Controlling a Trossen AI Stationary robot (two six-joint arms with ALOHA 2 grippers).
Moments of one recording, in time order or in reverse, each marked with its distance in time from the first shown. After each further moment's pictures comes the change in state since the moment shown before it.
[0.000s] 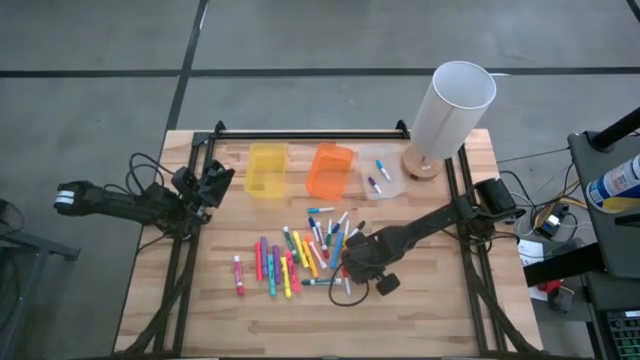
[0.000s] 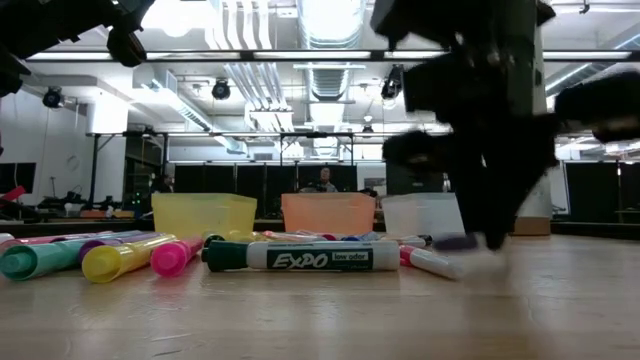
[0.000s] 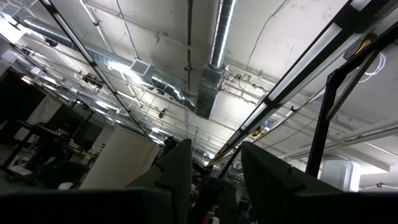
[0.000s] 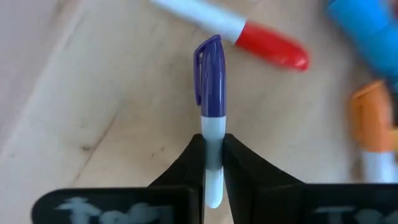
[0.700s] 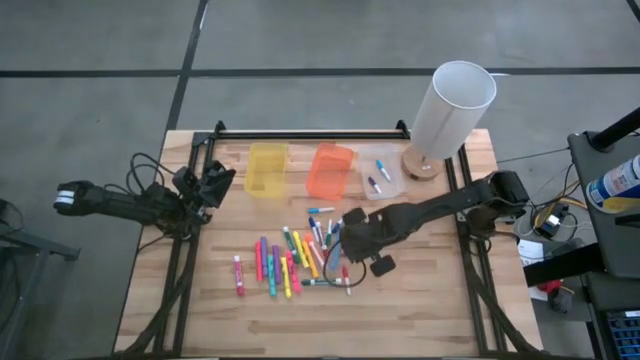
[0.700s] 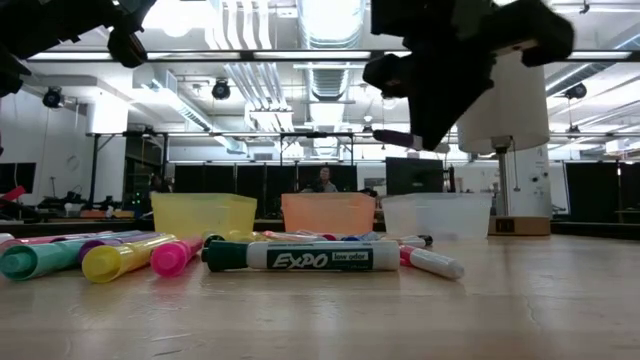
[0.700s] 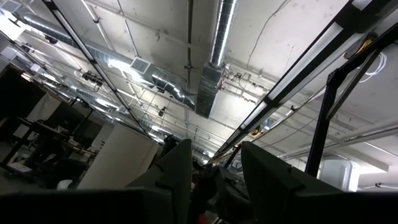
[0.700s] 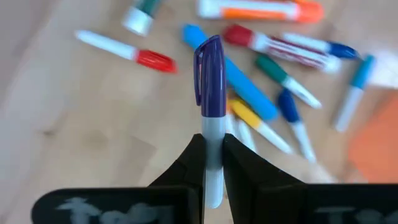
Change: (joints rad) left arm 0.001 0.006 0.000 0.000 0.000 -0.011; right arm -0.092 -0.118 0.173 -0.229 0.150 -0.031
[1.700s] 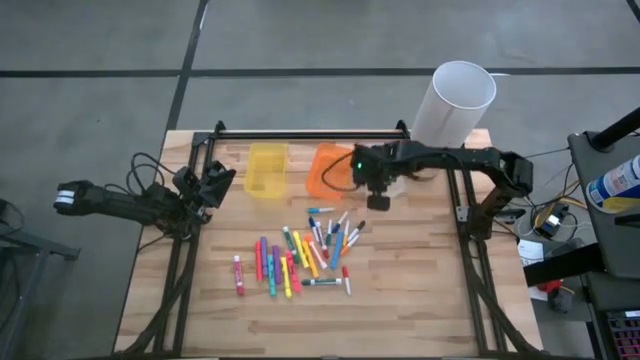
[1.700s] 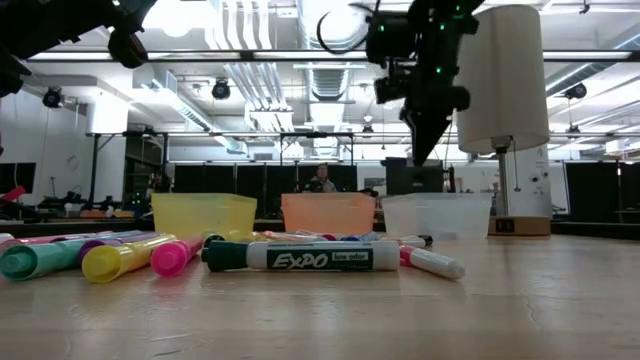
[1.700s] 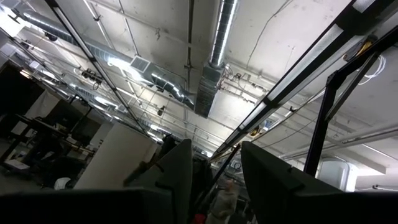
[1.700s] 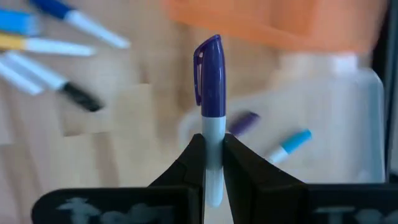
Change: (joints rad) left arm -0.001 0.001 0.000 0.000 0.000 -0.016; right arm -0.525 -0.089 -0.043 -0.087 0.051 0.099
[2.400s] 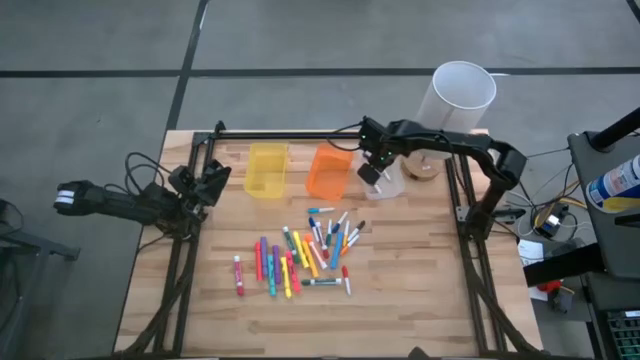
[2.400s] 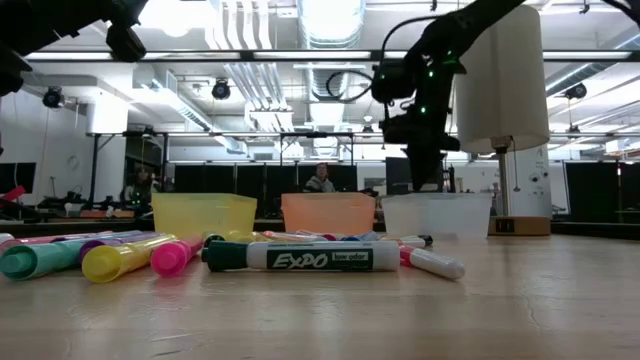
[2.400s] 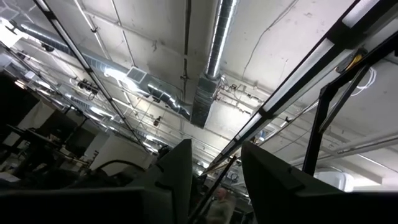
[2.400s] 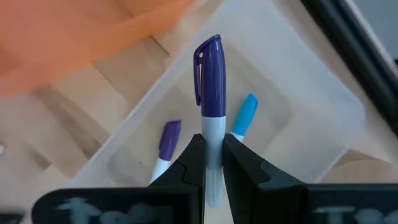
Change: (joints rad) left arm 0.000 0.000 0.005 0.049 0.000 0.011; right arm -0.230 0.092 -0.021 0.113 -0.003 0.371
